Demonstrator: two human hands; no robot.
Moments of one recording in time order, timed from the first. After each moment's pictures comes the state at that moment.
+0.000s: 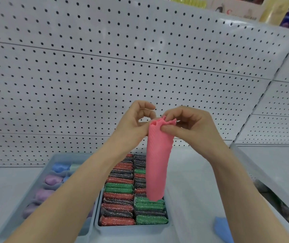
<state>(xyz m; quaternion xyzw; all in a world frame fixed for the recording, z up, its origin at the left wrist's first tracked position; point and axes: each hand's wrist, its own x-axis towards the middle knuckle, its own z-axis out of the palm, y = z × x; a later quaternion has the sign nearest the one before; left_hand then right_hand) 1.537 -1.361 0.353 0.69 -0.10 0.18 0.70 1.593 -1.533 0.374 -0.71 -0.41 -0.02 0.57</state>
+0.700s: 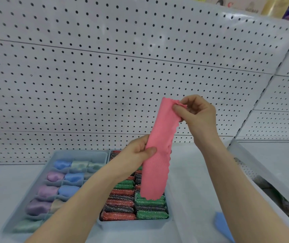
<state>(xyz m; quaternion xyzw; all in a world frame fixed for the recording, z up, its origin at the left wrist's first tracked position) 1.531 -1.368 0.283 0.66 -0.08 -0.02 0.74 1.621 -1.525 0.363 -0.68 -0.24 -0.12 0.69</state>
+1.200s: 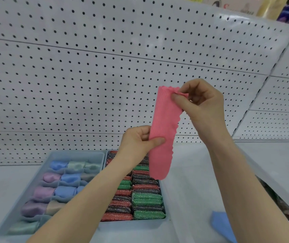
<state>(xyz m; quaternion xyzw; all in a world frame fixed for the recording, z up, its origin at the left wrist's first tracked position) 1.545 -1.384 0.304 0.68 0.00 0.14 0.72 1.601 -1.528 0.396 -0.67 -0.33 -0.18 0.64</state>
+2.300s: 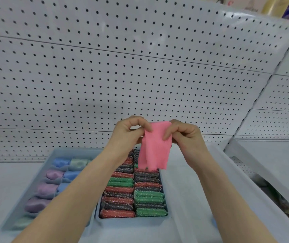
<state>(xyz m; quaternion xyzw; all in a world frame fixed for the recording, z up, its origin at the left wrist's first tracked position) 1.538 -1.360 0.318 0.64 -0.02 0.16 0.75 1.599 -1.528 0.317 -0.65 -0.35 0.02 0.67</state>
